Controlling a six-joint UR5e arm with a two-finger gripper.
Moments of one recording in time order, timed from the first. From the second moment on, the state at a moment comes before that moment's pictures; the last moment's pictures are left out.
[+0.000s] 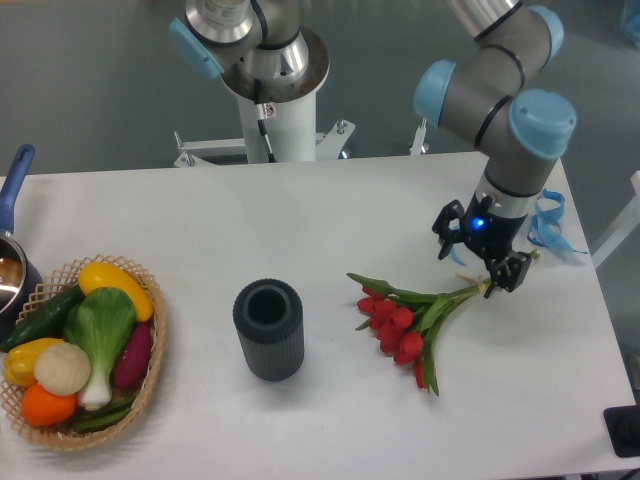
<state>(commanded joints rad) 2.79 -2.01 -1.71 -0.95 1.33 1.65</state>
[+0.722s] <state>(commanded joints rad) 2.75 -2.08 -1.77 -0.83 1.39 1.66</state>
